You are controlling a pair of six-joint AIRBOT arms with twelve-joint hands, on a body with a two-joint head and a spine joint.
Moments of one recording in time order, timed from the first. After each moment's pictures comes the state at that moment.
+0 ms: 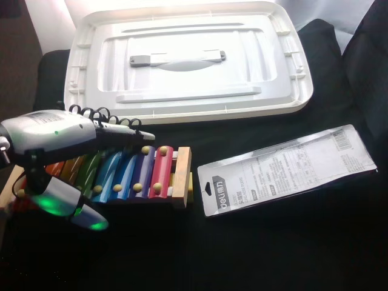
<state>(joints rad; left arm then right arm) 0.87 -0.94 1.17 0.47 -0.59 0.50 -0.93 -0.88 1.35 -0.25 1.22 -0.05</state>
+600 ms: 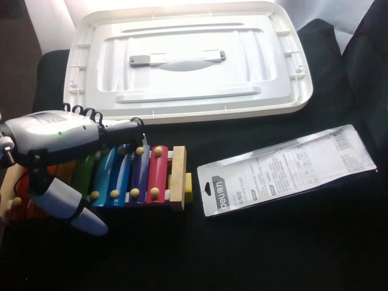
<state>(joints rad) 0.85 -0.95 1.18 0.49 -0.57 0.50 -0.93 -0.88 1.35 -0.24 1.22 -0.05</state>
